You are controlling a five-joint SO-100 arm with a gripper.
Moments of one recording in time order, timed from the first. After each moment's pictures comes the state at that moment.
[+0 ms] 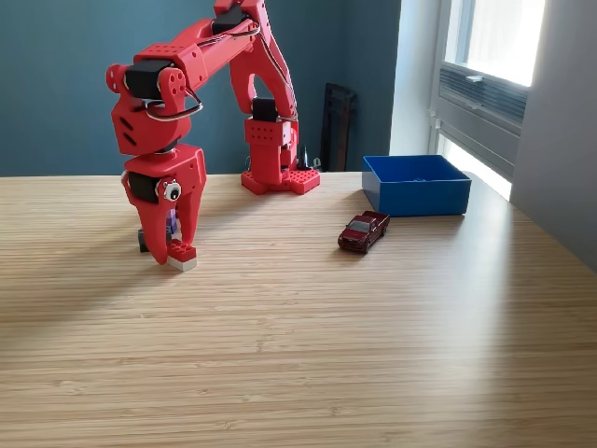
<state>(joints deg) 27.7 63.4 73.7 75.7 10.8</state>
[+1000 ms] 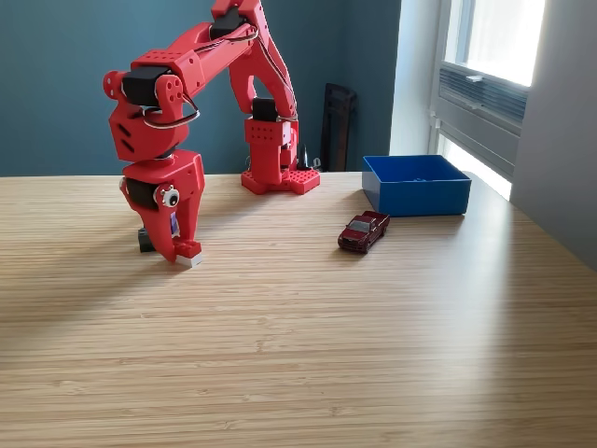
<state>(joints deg) 26.7 61.5 72.9 79.1 10.5</state>
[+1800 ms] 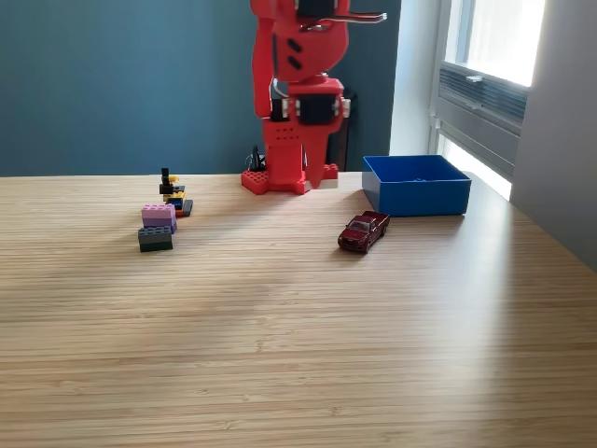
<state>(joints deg) -17.3 99.2 94.7 85.4 14.8</state>
